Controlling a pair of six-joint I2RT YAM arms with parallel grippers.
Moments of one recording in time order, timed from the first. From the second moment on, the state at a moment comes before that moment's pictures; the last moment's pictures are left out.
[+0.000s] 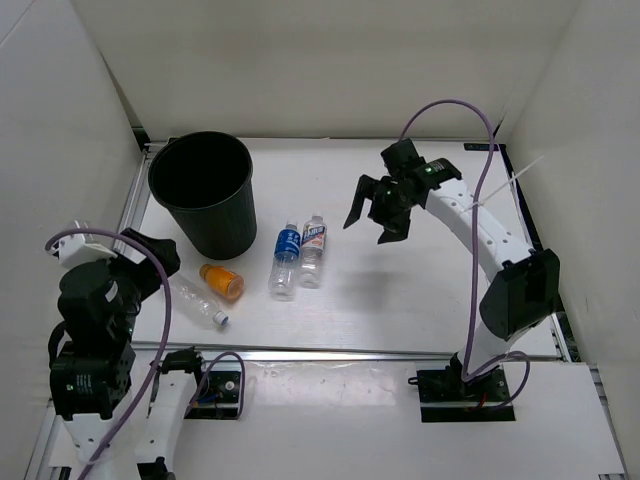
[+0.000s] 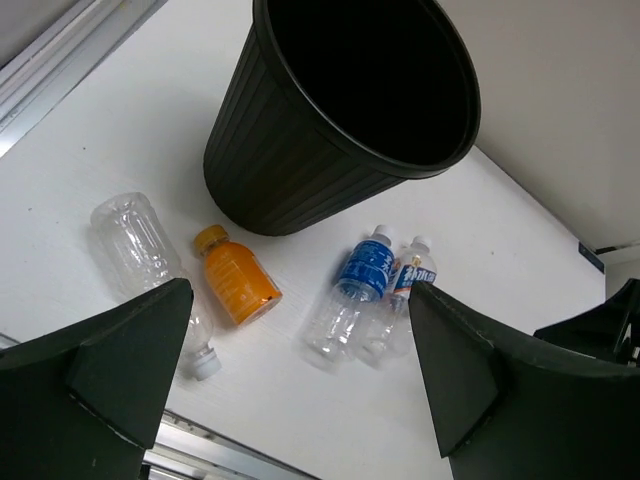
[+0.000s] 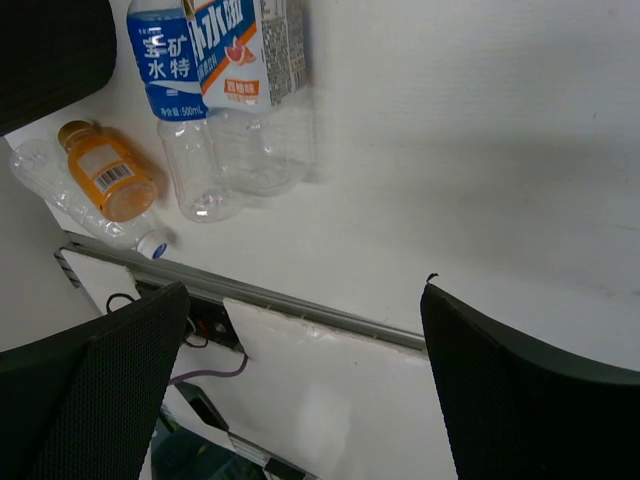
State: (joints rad) left arm 0.04 0.55 1.30 -1.07 -0.15 -0.59; right arm 0.49 1.65 1.58 -1.04 -0.28 0.73
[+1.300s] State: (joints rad) left arm 0.04 0.70 1.37 -1.24 -0.16 -0.51; right arm 0.53 2.30 1.86 -0.84 -0.59 0.62
